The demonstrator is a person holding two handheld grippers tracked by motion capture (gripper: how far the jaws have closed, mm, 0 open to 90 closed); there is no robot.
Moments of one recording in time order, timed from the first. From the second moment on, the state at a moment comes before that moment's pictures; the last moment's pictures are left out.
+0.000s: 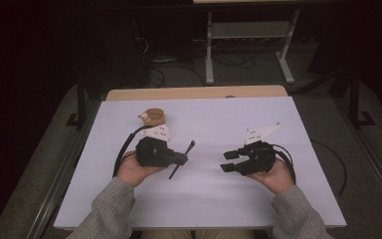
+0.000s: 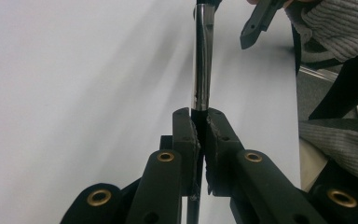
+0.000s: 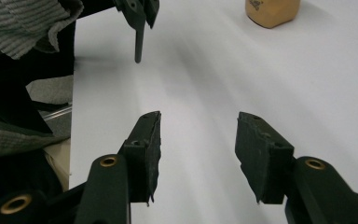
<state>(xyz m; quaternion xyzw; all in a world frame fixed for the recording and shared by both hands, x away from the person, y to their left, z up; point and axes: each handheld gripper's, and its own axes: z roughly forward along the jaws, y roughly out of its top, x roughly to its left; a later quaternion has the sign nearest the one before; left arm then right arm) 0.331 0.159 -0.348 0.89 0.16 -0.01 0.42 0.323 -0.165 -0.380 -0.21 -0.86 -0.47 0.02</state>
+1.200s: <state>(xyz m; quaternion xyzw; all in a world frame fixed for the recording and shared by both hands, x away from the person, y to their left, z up) 0.381 0.181 -0.316 0.90 0.21 0.02 0.39 0.309 -0.209 -0.403 -0.28 -0.84 -0.46 -0.02</state>
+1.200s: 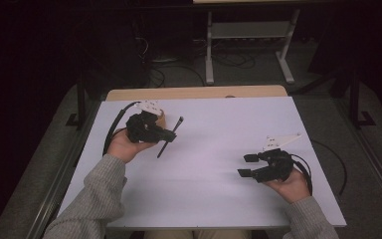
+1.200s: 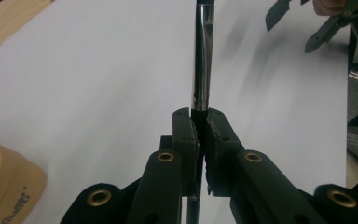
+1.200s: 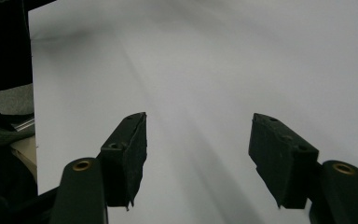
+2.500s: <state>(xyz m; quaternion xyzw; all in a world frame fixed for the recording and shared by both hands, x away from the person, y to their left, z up) 0.447 0.189 -0.281 0.89 0.26 0.05 0.37 0.309 -0.220 -0.408 -0.31 -0.83 -0.46 -0.02</state>
